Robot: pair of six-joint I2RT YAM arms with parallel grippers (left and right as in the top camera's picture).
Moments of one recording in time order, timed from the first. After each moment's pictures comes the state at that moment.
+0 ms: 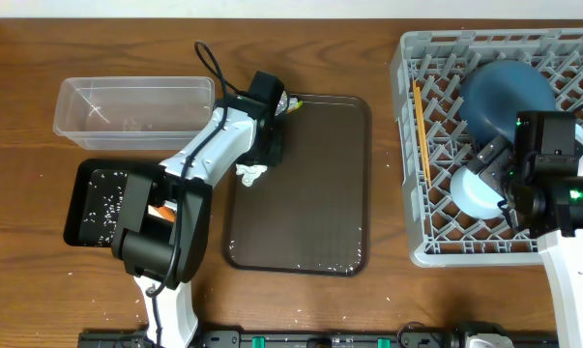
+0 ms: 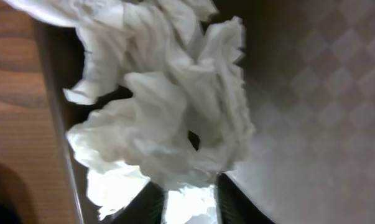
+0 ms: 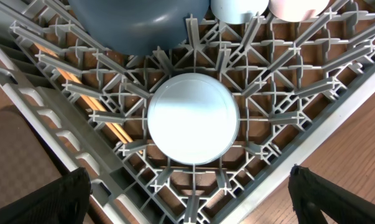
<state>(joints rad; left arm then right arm) -0.35 2.01 1.42 -0.83 -0.02 -0.30 -0.01 1.18 1.20 -1.10 0.28 0.71</state>
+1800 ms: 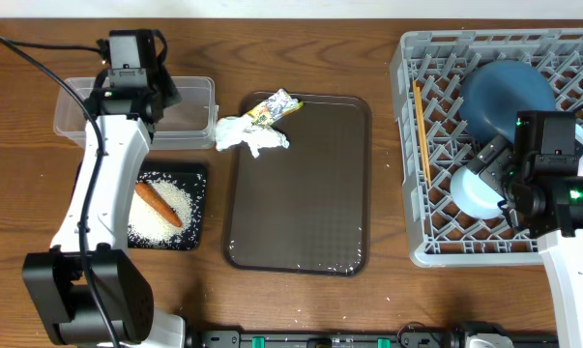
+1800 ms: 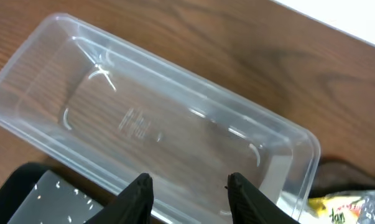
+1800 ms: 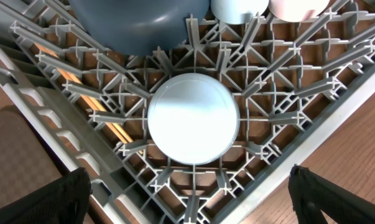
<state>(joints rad) 0.03 1.67 1.42 -0.65 -0.25 -0.38 -0.01 1.18 1.20 -1.10 0.28 0.71</state>
